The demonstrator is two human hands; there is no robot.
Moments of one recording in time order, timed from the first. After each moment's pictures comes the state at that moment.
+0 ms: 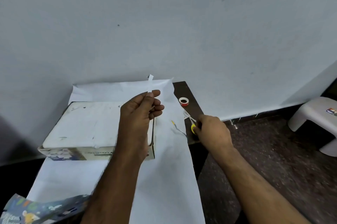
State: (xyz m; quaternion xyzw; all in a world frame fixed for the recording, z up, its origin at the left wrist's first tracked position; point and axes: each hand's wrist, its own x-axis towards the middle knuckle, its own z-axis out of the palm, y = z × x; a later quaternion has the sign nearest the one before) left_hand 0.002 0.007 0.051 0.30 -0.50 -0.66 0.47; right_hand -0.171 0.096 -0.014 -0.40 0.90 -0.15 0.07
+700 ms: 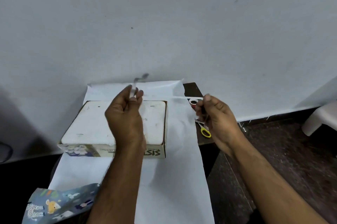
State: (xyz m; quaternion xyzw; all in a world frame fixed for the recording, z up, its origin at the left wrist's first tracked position) left_hand 0.020 -0.024 0.047 0.36 -0.41 -0.56 0.62; right_hand -0.141 0.088 0.033 -0.29 0.52 -0.71 0.36
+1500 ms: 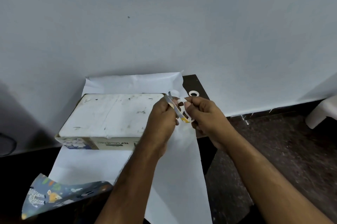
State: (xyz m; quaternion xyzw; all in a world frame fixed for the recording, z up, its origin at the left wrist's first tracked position) left_hand -0.018 0.013 0.035 0.44 -0.62 -0.58 0.30; right_hand -0.135 0.085 0.020 -0.40 0.63 -0.56 0.36
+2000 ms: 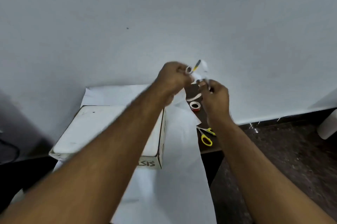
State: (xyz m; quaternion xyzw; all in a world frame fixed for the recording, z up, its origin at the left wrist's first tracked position) left_hand -0.104 -0.074 0.099 0.33 -0.70 -0.56 0.29; right_hand -0.200 0.008 0.024 -0.26 0.67 -0.68 0.13
